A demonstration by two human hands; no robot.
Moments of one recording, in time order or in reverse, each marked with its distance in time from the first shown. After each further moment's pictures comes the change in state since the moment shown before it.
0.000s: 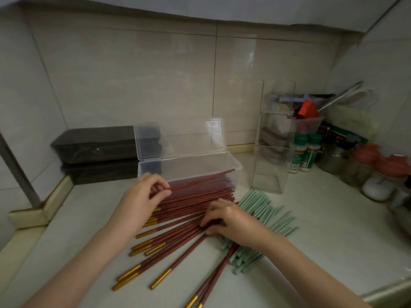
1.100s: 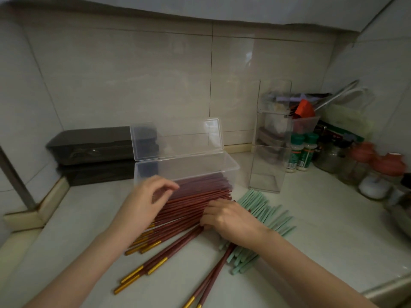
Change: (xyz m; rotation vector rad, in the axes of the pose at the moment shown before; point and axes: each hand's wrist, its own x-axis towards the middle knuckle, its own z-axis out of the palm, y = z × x) left_hand -0.002 0.006 0.005 -0.116 -0.046 0.120; right_hand 0.001 0.006 0.003 -0.425 0.121 -0.320
